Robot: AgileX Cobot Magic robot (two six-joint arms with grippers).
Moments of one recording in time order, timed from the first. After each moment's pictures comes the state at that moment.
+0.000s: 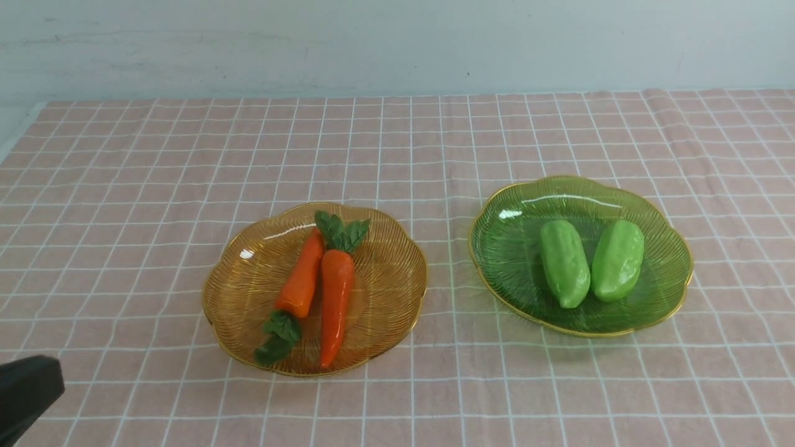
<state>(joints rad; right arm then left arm) 0.14 0.09 -0.43 0.08 0.25 -0.06 -0.35 0.15 -0.50 -0.15 0.70 -0.12</state>
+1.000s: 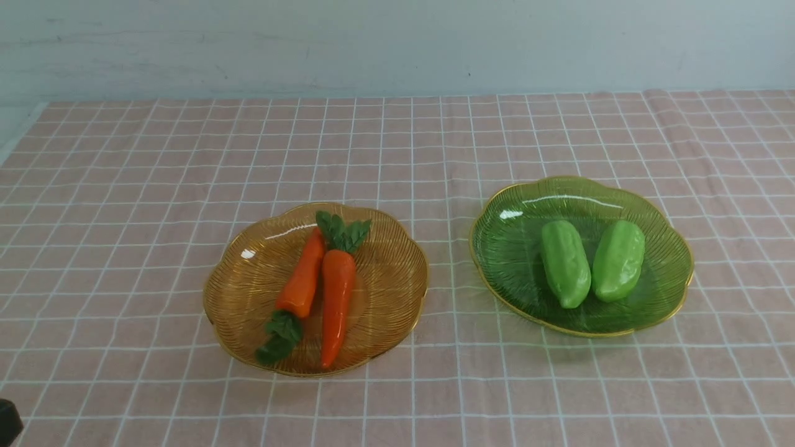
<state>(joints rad) 0.14 0.09 -0.43 0.08 0.26 -0.06 -0.25 0.02 -0.29 -0.08 0.53 0.09</state>
